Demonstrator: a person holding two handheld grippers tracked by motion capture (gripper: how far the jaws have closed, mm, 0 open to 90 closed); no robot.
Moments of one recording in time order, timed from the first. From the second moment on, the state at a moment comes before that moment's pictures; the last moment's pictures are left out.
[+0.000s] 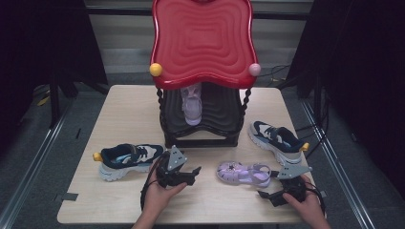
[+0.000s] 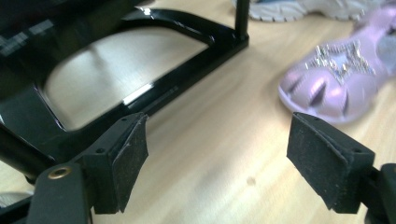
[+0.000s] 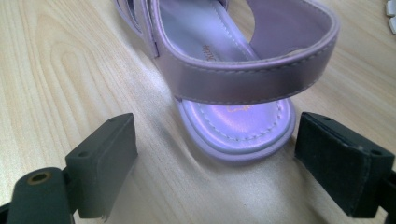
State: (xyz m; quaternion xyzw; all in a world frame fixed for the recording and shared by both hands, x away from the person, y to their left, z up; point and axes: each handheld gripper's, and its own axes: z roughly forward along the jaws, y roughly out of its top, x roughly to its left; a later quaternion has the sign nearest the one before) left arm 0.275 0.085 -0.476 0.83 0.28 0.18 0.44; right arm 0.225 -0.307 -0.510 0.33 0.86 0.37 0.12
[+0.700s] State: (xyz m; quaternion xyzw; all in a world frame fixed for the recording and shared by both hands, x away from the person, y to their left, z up) left arm 0.266 0.094 -0.505 0.87 0.27 0.12 0.38; right arm 0.225 -0.307 -0.510 0.33 0.86 0.37 0.13
